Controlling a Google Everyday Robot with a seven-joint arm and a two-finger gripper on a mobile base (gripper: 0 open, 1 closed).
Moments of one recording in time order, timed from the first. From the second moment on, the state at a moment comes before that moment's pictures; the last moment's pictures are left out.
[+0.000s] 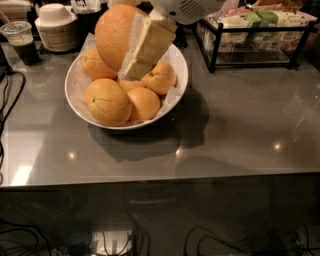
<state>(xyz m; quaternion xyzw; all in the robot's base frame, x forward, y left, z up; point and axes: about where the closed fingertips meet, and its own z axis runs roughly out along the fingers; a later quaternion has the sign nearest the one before) 0.474 0.050 1.112 -0.70 0.50 0.01 0.51</state>
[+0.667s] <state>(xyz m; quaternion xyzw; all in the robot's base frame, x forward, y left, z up) 0.465 0.038 1.112 -0.66 0.50 0.04 0.56</state>
